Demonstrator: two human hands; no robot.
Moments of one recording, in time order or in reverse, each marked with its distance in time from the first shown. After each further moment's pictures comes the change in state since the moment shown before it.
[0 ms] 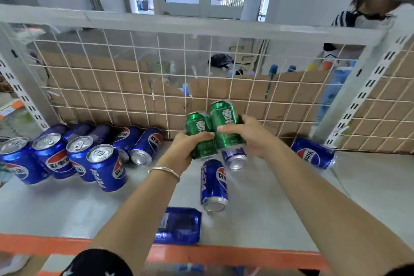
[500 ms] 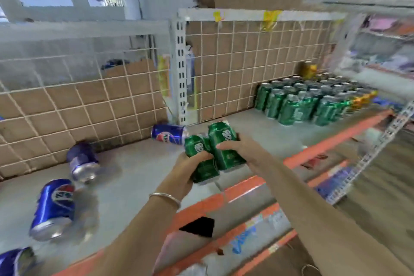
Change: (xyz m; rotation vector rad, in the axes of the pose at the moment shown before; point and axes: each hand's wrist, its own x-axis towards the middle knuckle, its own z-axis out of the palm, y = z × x) left_hand -0.090 -0.156 0.291 0.135 -0.484 -0.195; right_hand -0.210 0.081 -0.275 -0.022 0.482 0.087
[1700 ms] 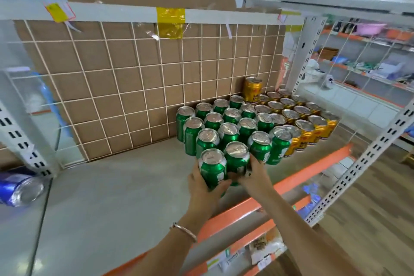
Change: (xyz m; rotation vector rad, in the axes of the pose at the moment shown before) left_hand 0.223 -0.117 0.346 0.558 0.234 0.253; right_hand 0.148 0.111 -0.376 -0.327 0.334 -0.158
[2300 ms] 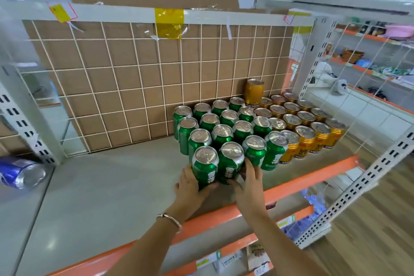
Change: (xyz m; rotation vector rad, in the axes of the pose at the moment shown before) left_hand 0.011 -0.006 0.012 0.486 0.026 0.018; right_hand -0.018 0.023 -0.011 -0.066 0.042 -0.133
